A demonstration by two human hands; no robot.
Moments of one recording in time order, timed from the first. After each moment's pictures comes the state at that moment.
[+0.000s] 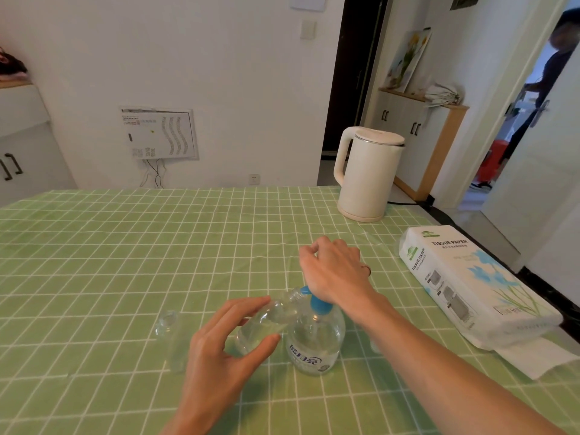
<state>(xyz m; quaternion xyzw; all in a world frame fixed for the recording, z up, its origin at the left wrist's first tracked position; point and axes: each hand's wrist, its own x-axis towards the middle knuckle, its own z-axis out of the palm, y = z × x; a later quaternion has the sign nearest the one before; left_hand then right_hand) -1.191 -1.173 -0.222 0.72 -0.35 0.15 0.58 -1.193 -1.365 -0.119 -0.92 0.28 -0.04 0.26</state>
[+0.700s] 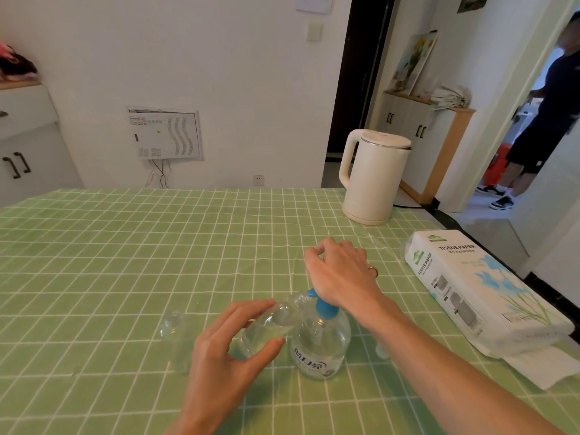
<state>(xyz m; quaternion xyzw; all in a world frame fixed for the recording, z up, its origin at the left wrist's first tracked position) -1.189 -1.171 -0.224 0.72 -0.35 0.15 0.58 -1.195 -1.366 -0.117 -0.93 0.27 -0.04 0.25</state>
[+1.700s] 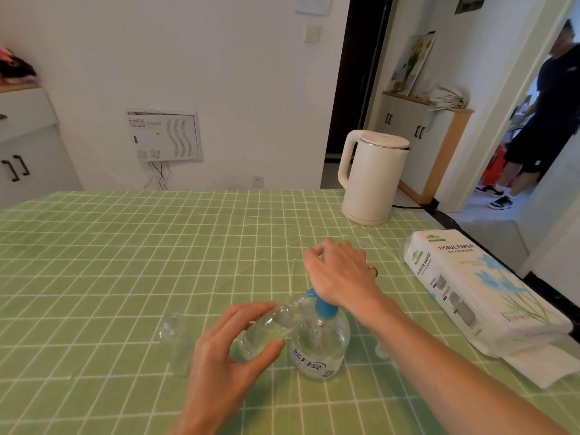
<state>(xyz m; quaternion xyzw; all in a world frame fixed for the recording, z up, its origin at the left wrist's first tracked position) -1.189 -1.172 -0.225 0.72 -0.36 0.15 0.57 -1.197 -1.365 -0.114 -0.93 0.27 -0.03 0.25</state>
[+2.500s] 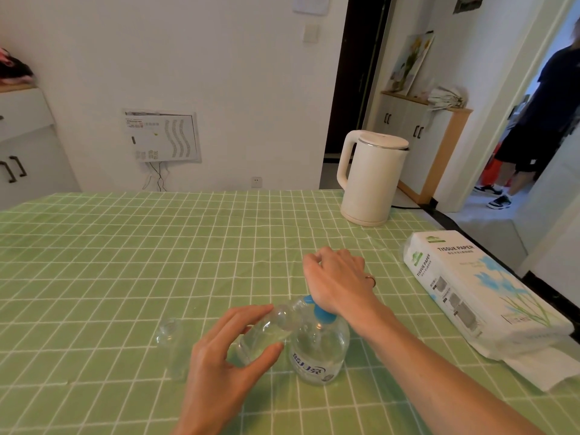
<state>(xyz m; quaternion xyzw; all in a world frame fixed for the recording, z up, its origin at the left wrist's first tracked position) -1.189 -1.173 -0.224 0.72 -0.35 0.15 0.58 -1.196 -1.362 -0.118 -0.92 0.29 -0.01 0.27</state>
